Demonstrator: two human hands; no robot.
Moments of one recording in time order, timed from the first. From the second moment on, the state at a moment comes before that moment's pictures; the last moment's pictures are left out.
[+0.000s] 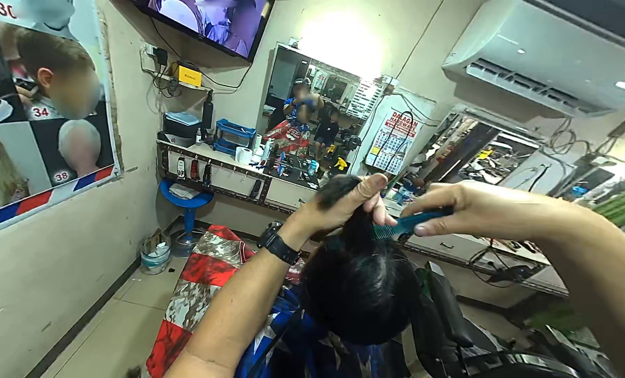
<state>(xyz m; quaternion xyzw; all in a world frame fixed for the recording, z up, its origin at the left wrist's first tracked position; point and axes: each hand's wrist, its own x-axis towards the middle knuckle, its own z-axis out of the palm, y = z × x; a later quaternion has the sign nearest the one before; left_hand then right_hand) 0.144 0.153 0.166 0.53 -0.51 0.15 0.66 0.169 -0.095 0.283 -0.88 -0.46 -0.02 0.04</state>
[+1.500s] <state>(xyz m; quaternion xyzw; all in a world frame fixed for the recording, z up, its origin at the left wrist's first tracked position) 0.097 0.183 0.138 0.38 -0.42 0.29 0.77 0.106 0.016 0.378 -0.89 -0.45 -0.01 0.04</state>
